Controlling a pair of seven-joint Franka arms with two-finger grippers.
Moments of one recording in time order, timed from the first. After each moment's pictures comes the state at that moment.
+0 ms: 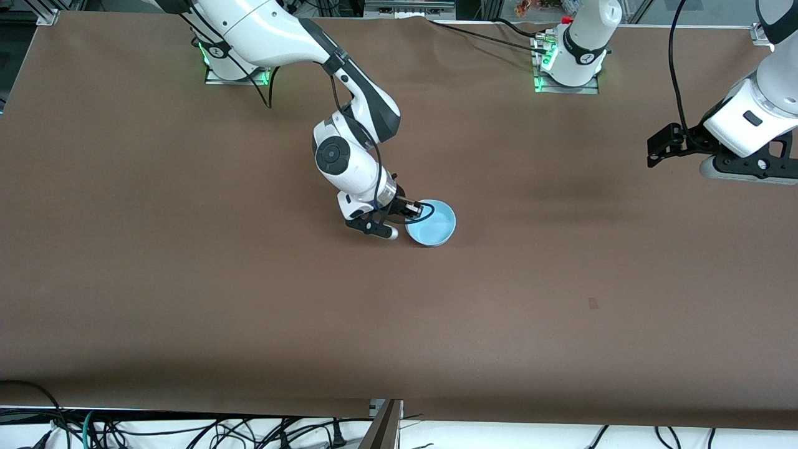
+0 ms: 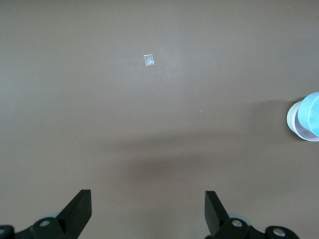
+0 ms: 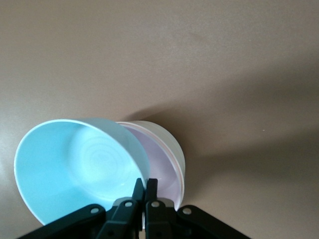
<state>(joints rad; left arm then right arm) -0.02 0.00 -0.05 -1.67 0.01 1.63 0.01 0.64 0.73 0.13 -1.57 0.38 2.55 0.79</state>
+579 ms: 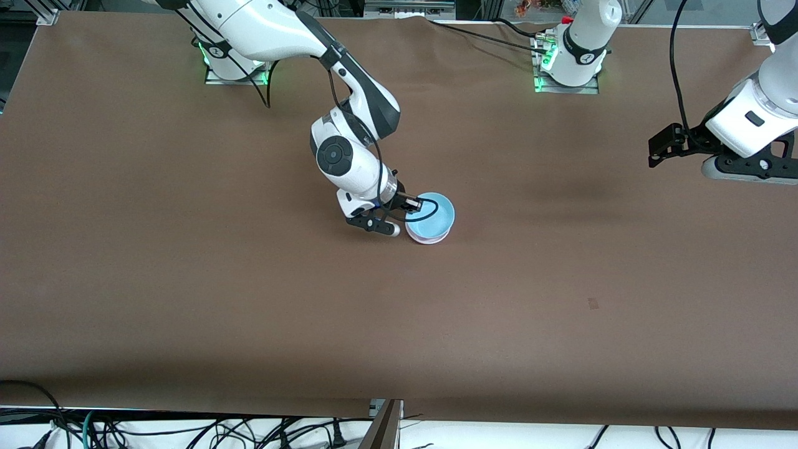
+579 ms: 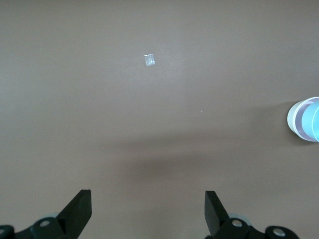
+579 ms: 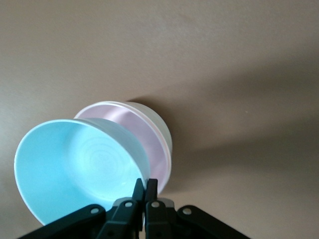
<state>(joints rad) -0.02 0.00 -0.05 -1.67 0.01 1.63 0.01 0.64 0.71 0.12 -1.55 0.36 2.41 0.79</state>
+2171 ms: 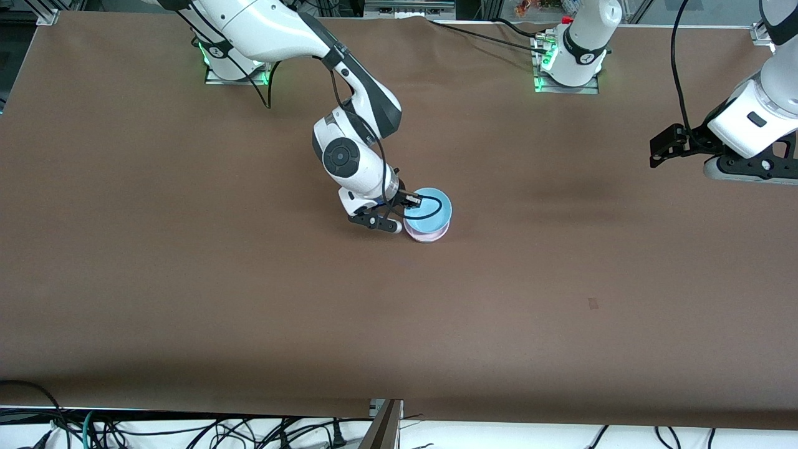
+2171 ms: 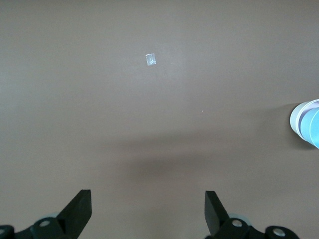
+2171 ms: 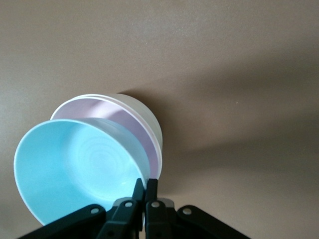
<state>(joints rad) -0.02 0.00 -0.05 -1.67 0.01 1.63 0.01 0.65 0.71 0.11 -1.55 0.34 2.38 0.80</state>
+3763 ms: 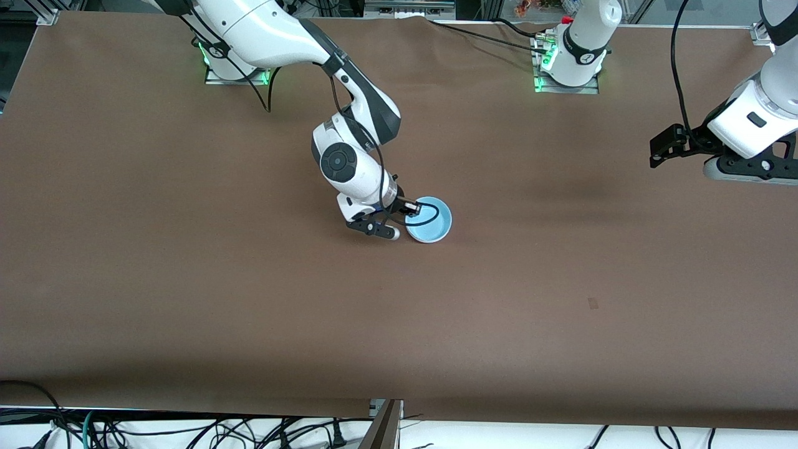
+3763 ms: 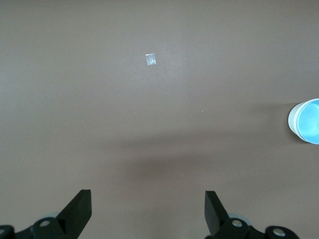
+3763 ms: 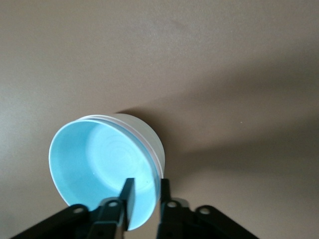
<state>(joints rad) -0.02 0.00 -0.05 -1.67 0.01 1.63 0.01 0.65 0.74 0.10 -1.52 0.34 2.41 0.80</state>
